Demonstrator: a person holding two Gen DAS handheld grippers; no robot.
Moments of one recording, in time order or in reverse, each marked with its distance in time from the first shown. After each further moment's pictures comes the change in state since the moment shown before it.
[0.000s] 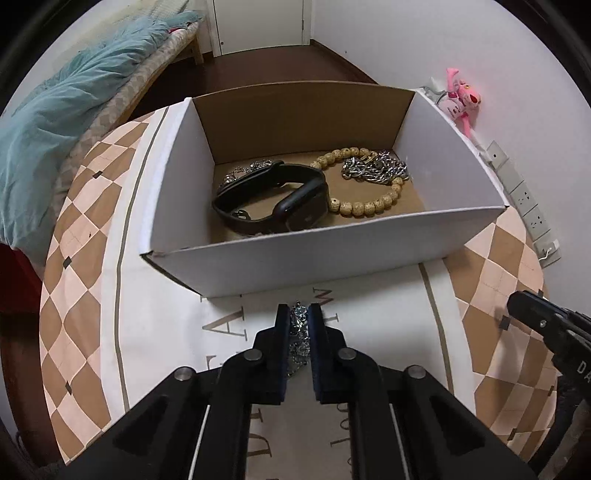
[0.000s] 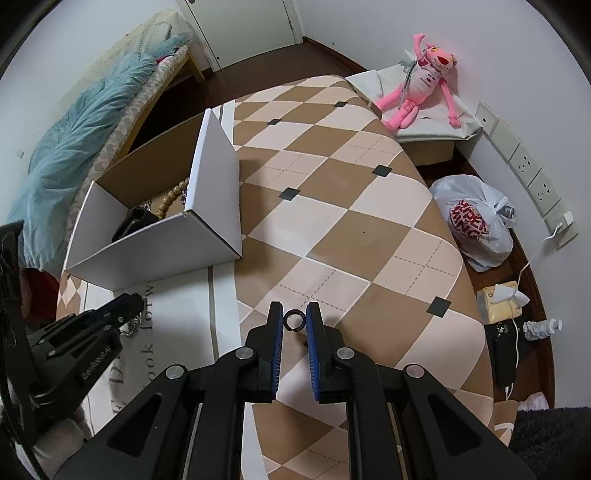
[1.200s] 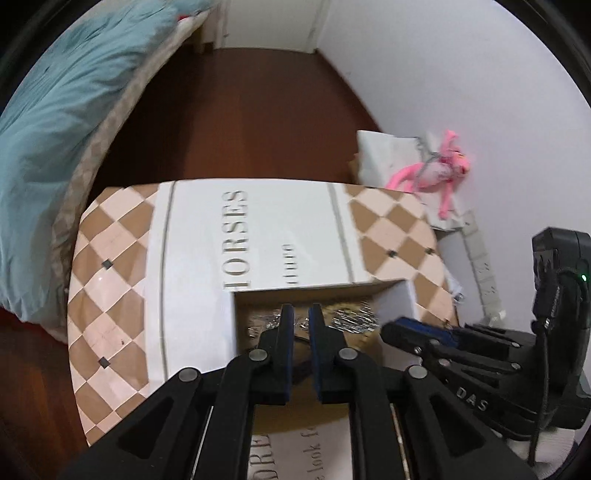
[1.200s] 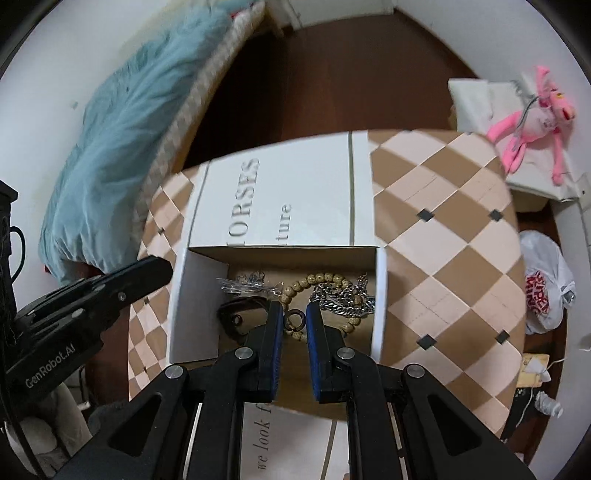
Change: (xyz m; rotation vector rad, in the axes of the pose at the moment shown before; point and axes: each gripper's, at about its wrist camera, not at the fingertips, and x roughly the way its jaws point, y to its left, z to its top) left arm -0.054 0.054 0.143 -0.148 0.038 -0.155; right arm 0.024 0.105 0.155 -0.194 0.240 0.244
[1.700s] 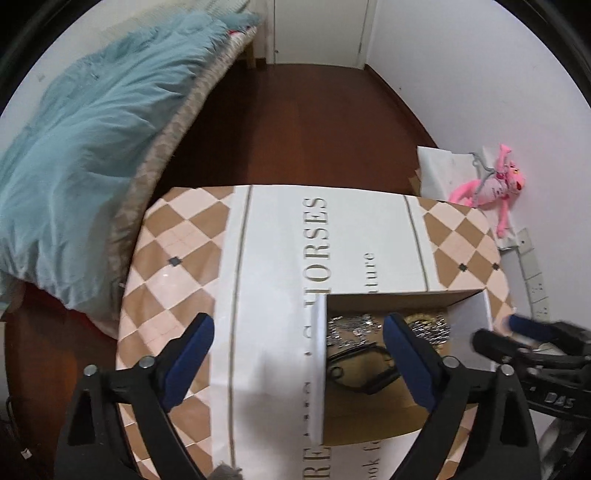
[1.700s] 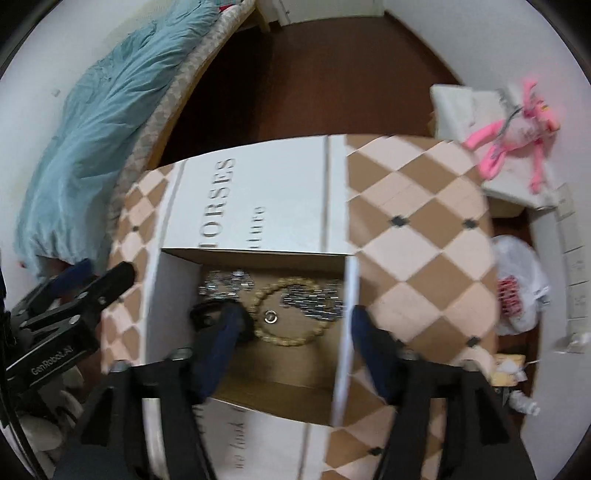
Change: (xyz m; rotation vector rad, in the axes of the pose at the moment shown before) left arm -0.007 0.028 -0.021 -0.029 -0.105 0.232; right arm -0.012 -0.002 -0.002 -0.026 -0.033 -0.170
